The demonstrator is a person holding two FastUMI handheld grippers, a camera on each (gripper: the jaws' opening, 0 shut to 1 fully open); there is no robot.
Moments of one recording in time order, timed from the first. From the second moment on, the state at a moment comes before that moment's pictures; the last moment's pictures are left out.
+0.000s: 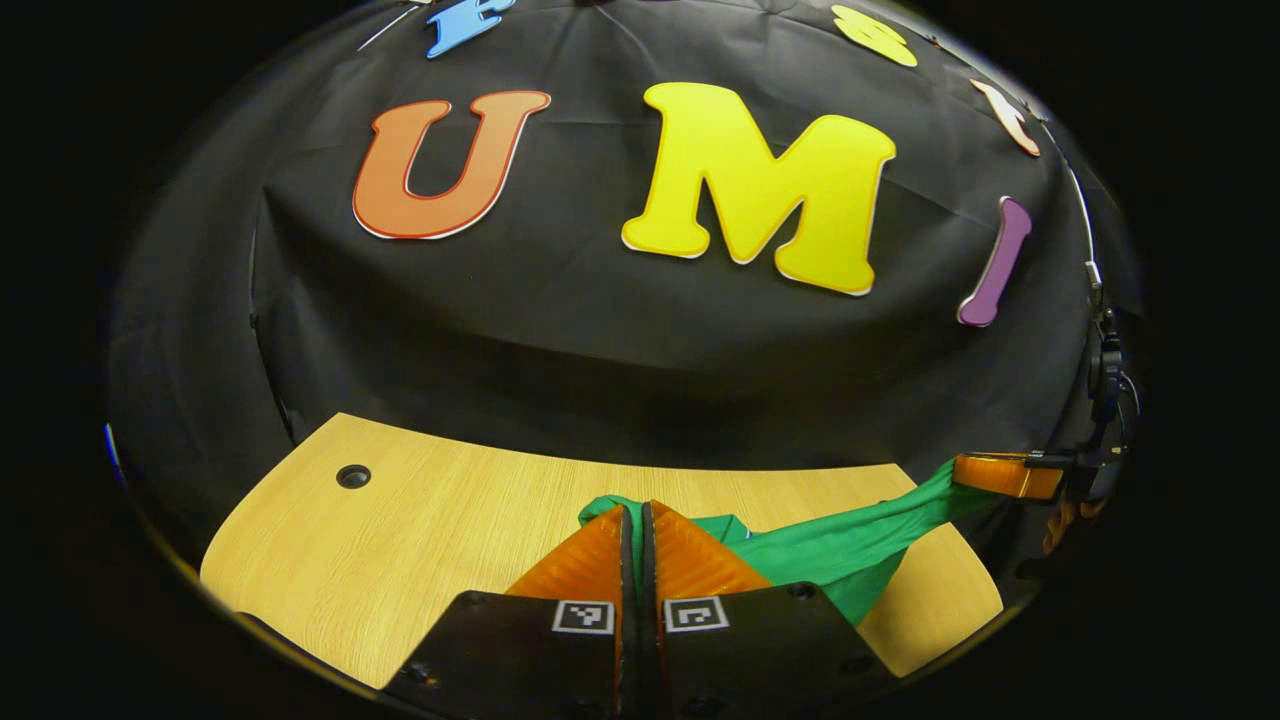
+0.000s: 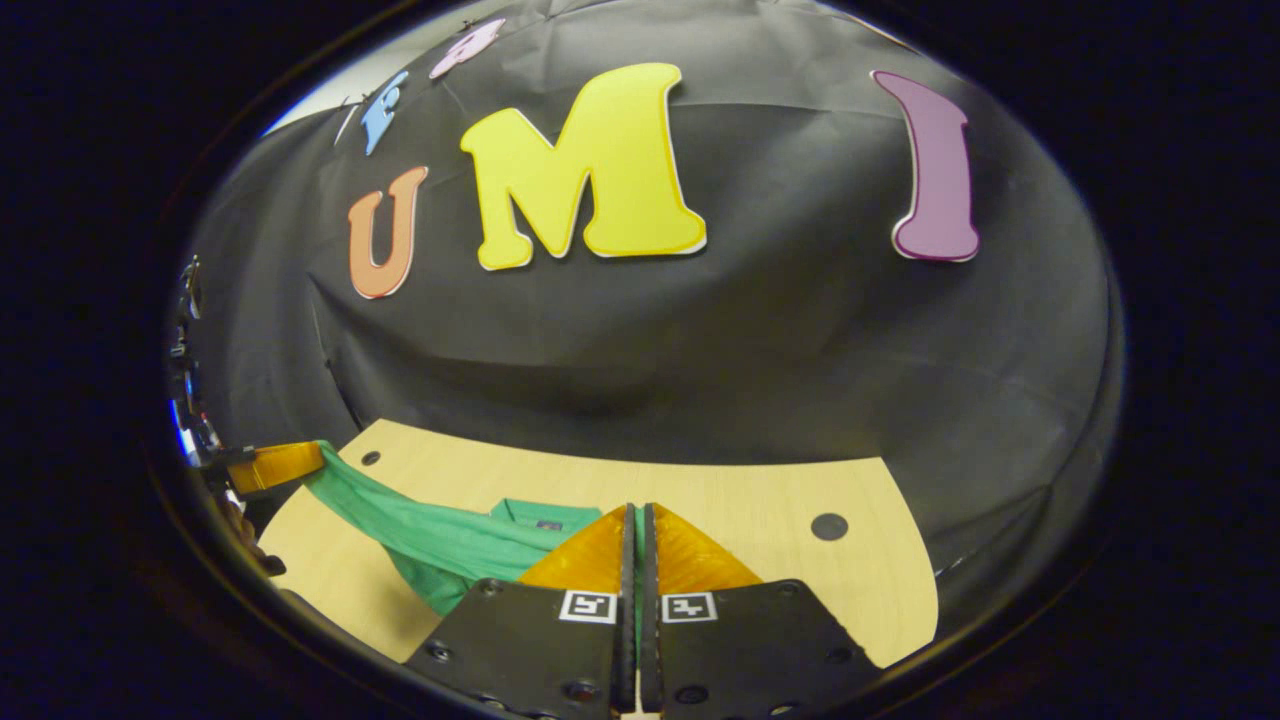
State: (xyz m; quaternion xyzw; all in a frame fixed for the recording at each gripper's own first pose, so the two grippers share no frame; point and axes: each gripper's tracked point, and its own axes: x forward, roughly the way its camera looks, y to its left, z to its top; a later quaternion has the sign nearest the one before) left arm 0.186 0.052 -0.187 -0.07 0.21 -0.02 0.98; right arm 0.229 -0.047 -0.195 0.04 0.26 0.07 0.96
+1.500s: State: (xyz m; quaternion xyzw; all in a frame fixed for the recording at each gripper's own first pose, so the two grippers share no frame) left arm 0.205 0.059 -0.129 -0.02 0.13 0.07 0.99; right arm 0.241 -0.022 -0.147 0.00 0.16 0.06 0.99
